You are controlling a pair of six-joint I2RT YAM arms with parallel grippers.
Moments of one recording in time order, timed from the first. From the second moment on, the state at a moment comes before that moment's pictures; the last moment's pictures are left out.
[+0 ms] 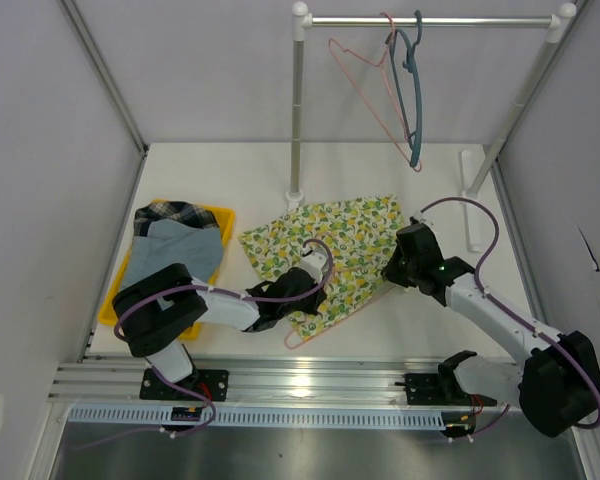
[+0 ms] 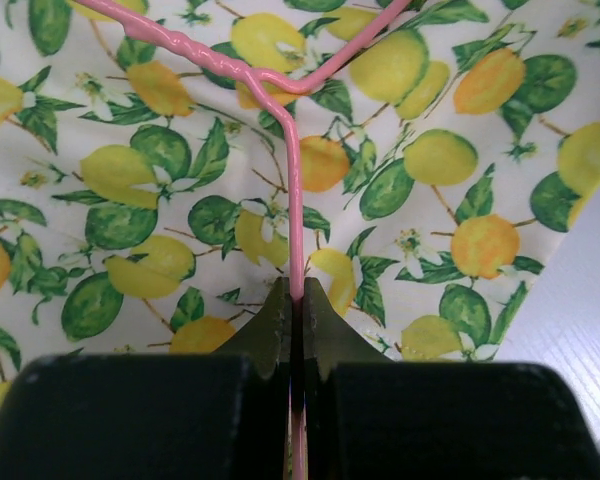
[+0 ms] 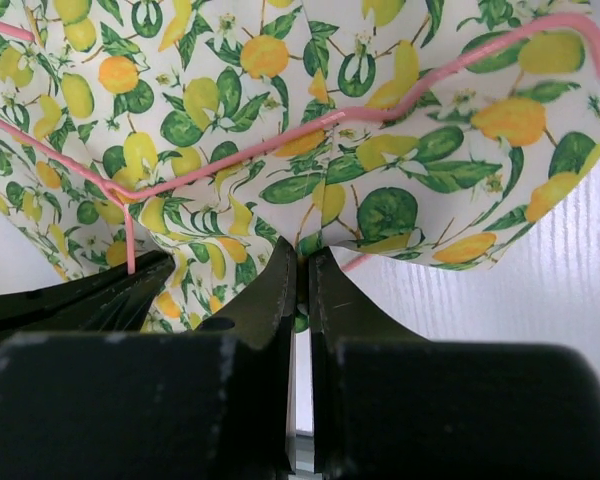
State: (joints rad) left arm -1.00 1.65 0.57 0.49 -0.15 -0.39; right arm 0.49 1.15 0.71 -0.42 0.14 0.75
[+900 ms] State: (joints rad) left arm -0.97 1.64 0.64 0.35 -0.38 -0.39; right arm 0.38 1.02 0.57 -0.49 0.07 0.70
